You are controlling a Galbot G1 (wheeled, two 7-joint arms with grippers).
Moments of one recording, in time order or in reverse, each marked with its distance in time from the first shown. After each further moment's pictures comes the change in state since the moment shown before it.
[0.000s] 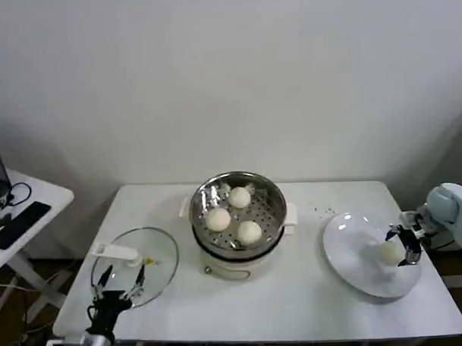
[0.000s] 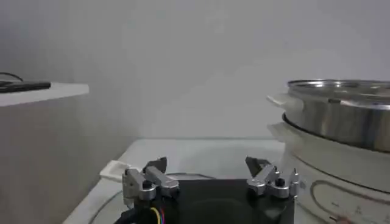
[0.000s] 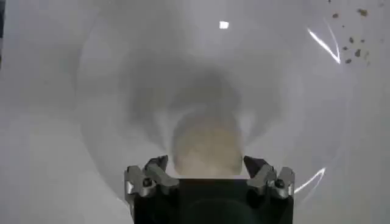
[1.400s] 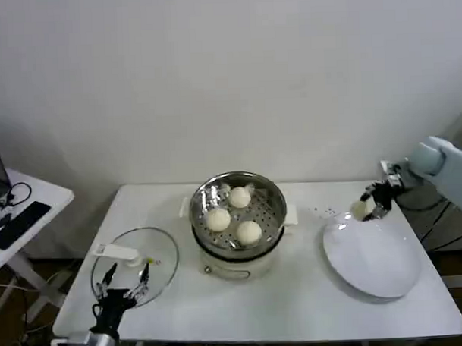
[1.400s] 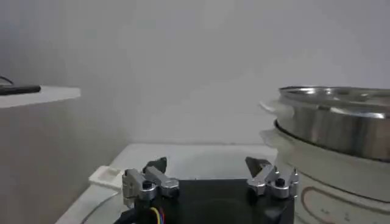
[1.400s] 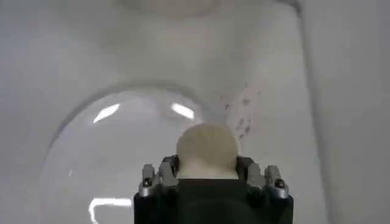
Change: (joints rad) left arm -0.001 -0.012 0.023 -0.015 0.006 -0.016 0.001; right arm 0.572 0.087 -0.587 0.053 0.586 -0.225 0.007
